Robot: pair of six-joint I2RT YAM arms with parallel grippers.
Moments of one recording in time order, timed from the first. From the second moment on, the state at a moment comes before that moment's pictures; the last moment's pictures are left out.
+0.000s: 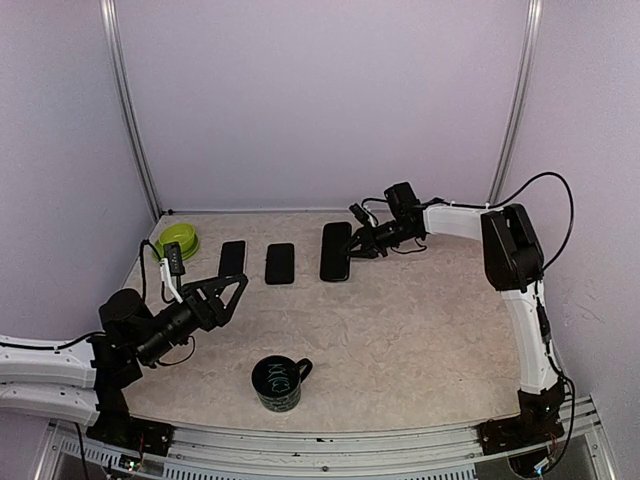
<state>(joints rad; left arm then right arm) -0.93 0.89 0.24 0.74 -0.20 -0.61 0.42 2.35 1.87 -0.38 -0.89 0.29</state>
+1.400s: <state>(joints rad) -0.93 0.88 0.22 0.69 -0.24 -0.59 0.37 2.60 2.20 -0.52 -0.88 0.32</state>
